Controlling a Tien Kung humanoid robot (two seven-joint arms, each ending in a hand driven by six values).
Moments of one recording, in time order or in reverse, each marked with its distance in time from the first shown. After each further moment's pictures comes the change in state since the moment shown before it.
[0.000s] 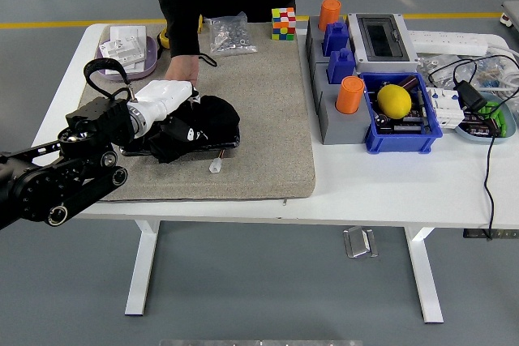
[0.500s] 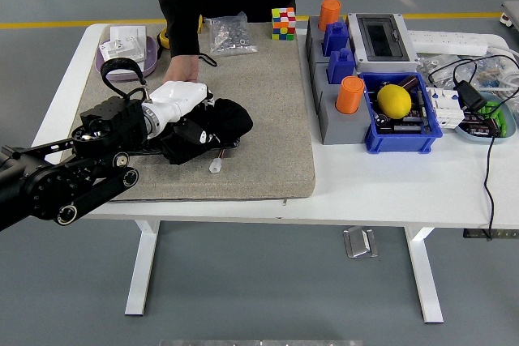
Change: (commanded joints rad) left arm -0.026 -0.023 0.037 -0.003 -0.008 0.001 0.003; right arm -0.003 0.000 0.002 0.001 -0.009 0.002 -0.002
